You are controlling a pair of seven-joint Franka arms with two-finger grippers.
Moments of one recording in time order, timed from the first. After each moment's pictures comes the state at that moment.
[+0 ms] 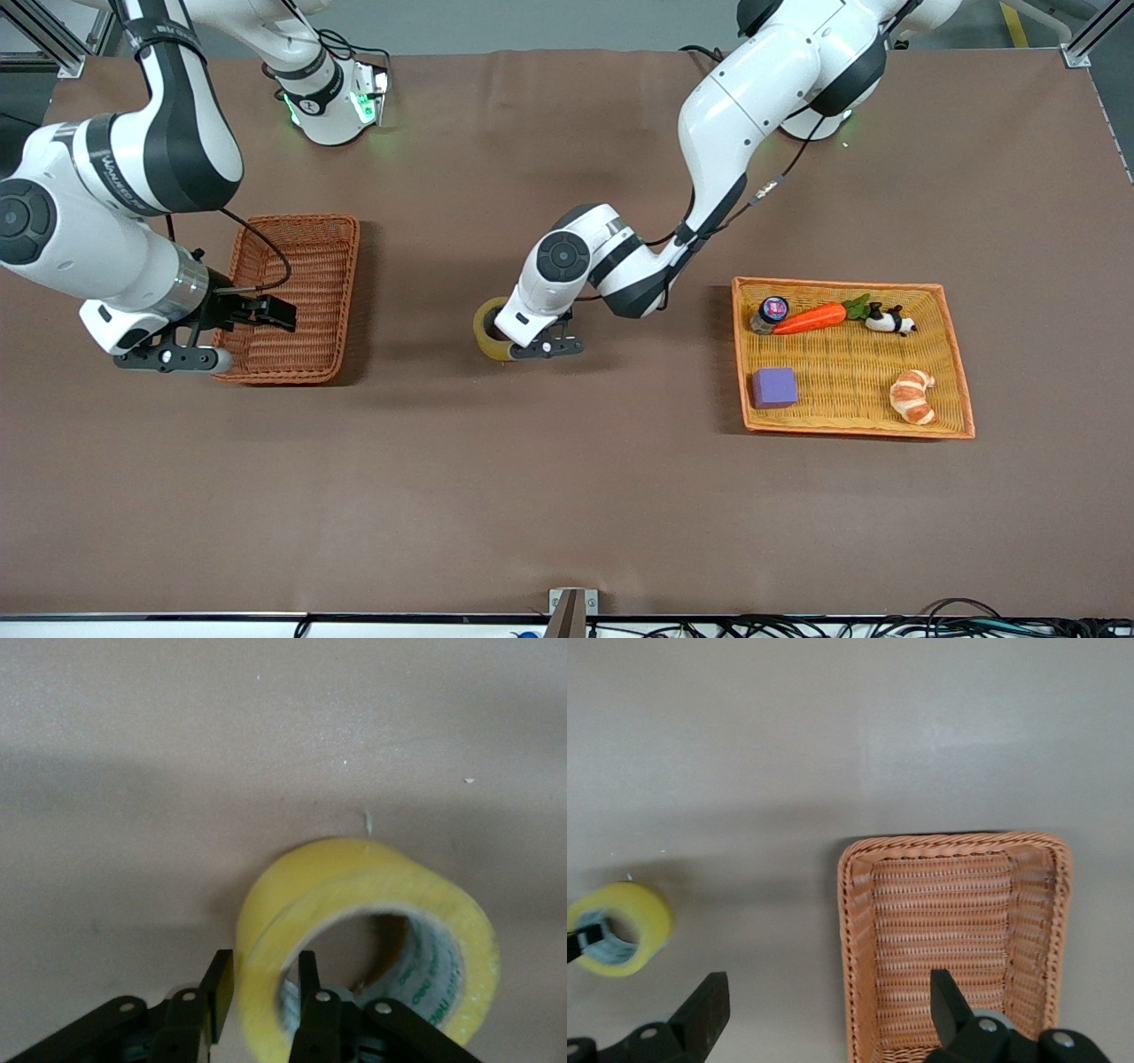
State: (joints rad) left arm -0.61 1.00 -0.35 -1.22 0.11 2.31 -0.98; right arm 0.17 0.21 -0.04 -1.72 0.08 1.86 0.15
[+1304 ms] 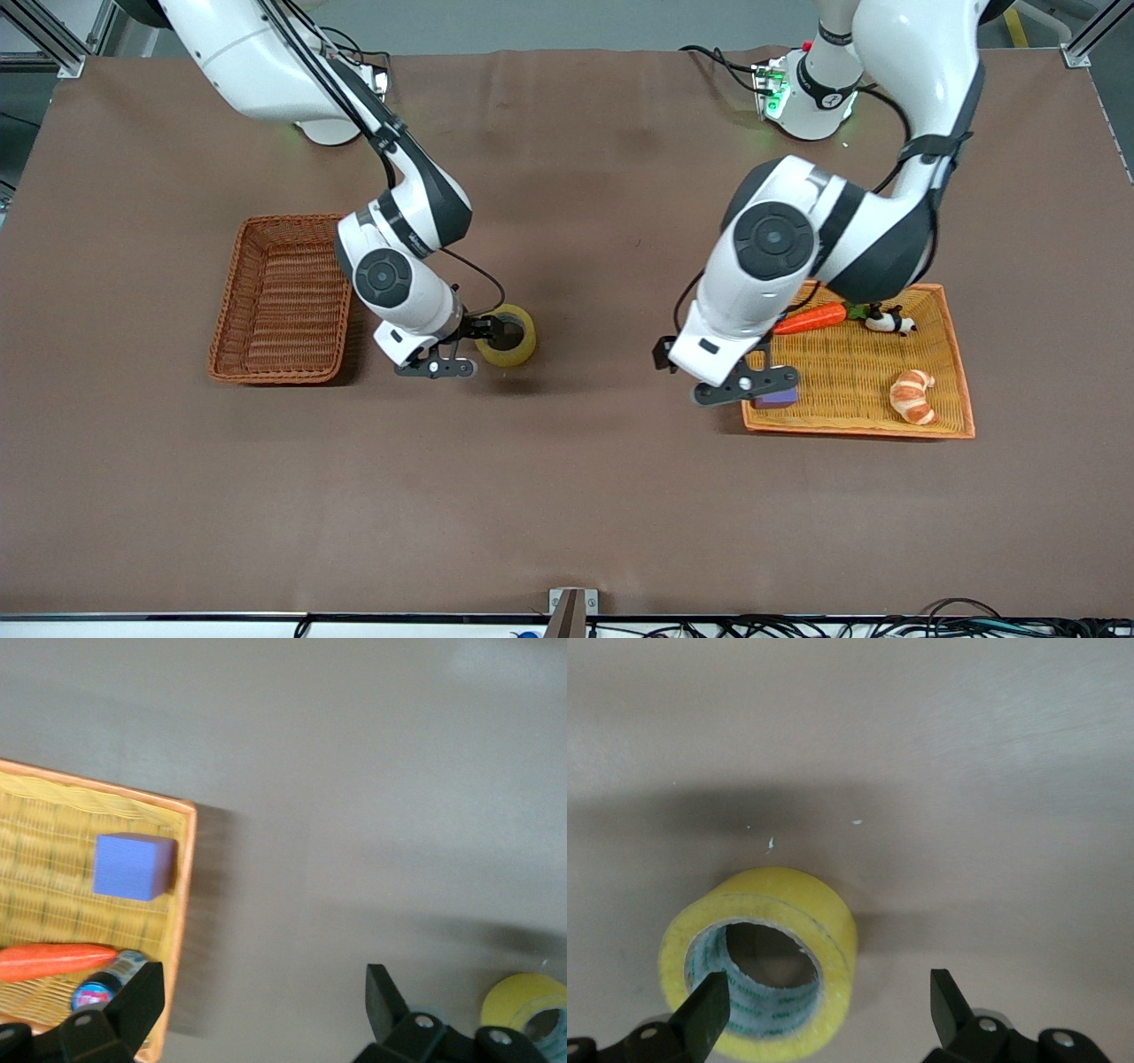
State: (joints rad) left arm -0.25 0.53 -0.34 -1.34 0.22 1.87 -0.76; right arm 0.32 0.58 0.23 -1.77 0.02 2.30 0.53
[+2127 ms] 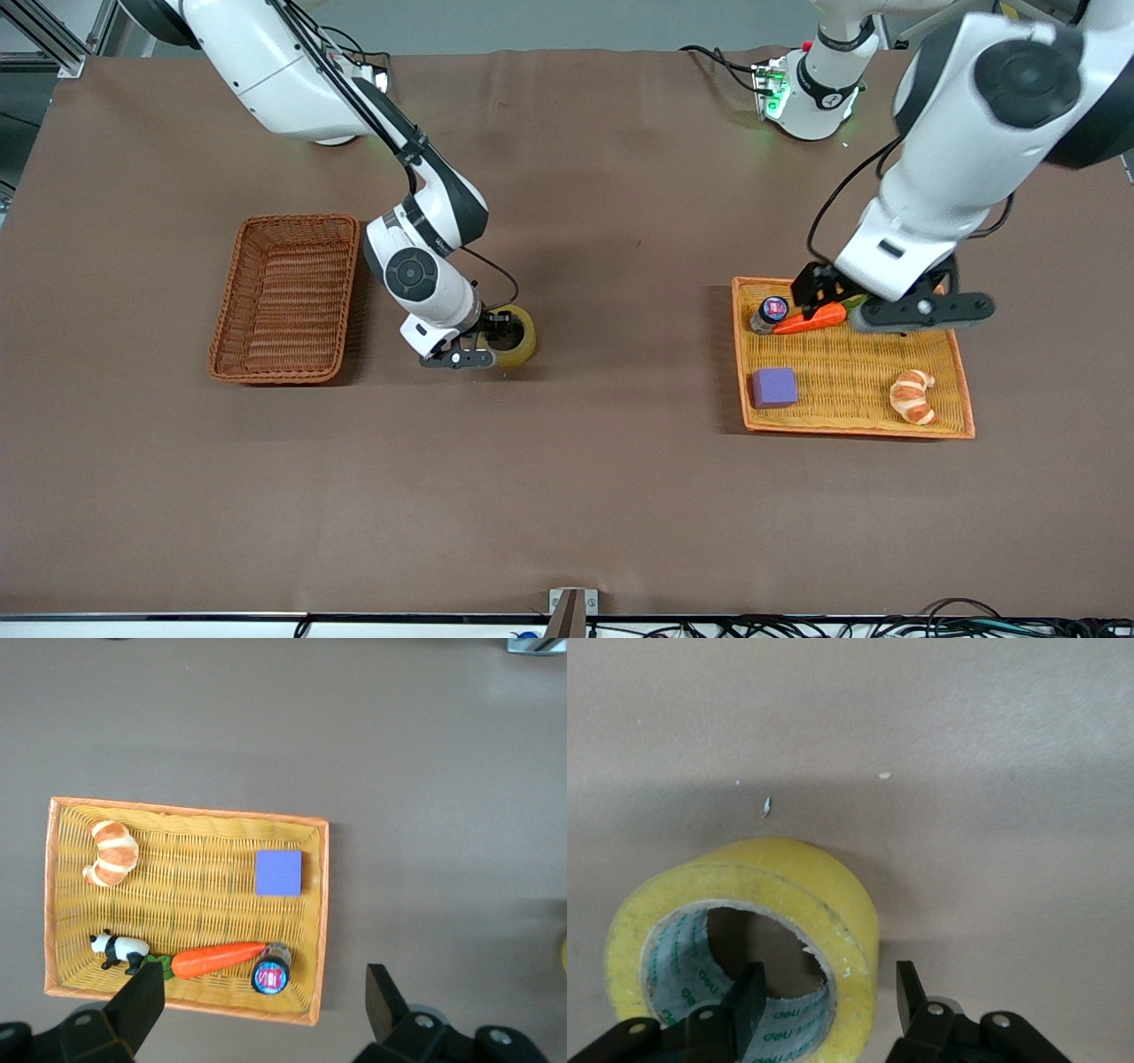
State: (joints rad) left arm -0.08 0.12 -0.26 -1.62 0.09 1.85 -0.37; right arm 0.35 0.61 0.24 -1.86 0.02 2.43 0.54
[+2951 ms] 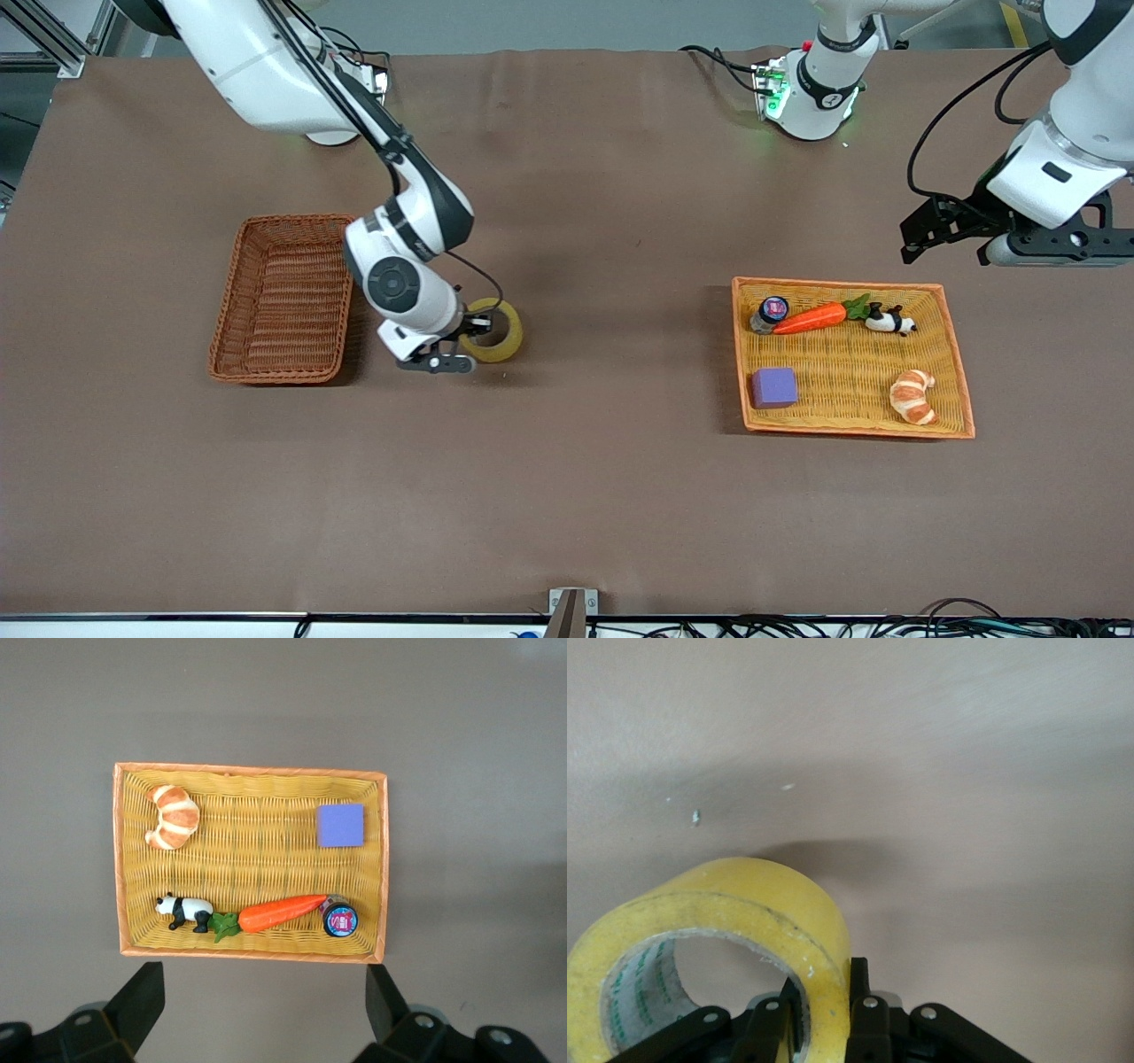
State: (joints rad) left arm -0.08 -0.07 -0.06 -1.77 -0.02 1.79 -0.11; right arm 0.29 0.53 0.22 -1.80 0.01 2.18 0.54
